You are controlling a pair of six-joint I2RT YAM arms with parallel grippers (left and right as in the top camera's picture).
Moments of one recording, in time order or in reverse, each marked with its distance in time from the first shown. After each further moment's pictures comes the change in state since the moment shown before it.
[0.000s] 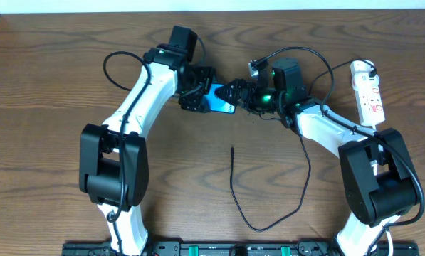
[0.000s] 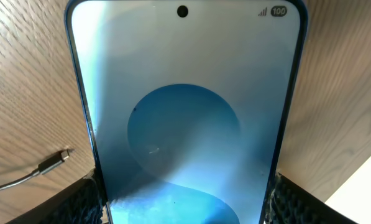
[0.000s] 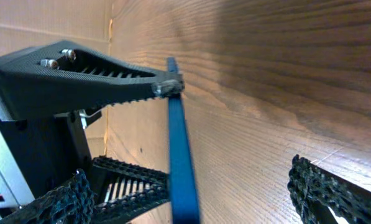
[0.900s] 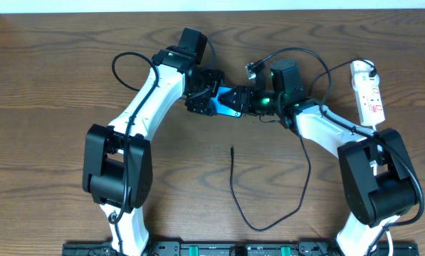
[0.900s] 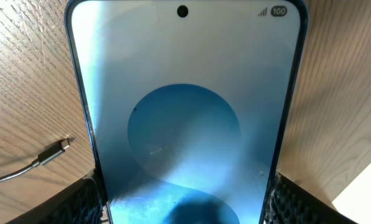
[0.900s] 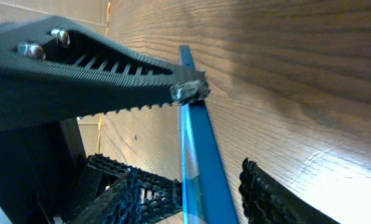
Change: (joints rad) left arm -0.037 0.000 0.000 0.000 0.003 0.000; right arm 0.012 0.000 0.000 -0.035 -0.018 -0.070
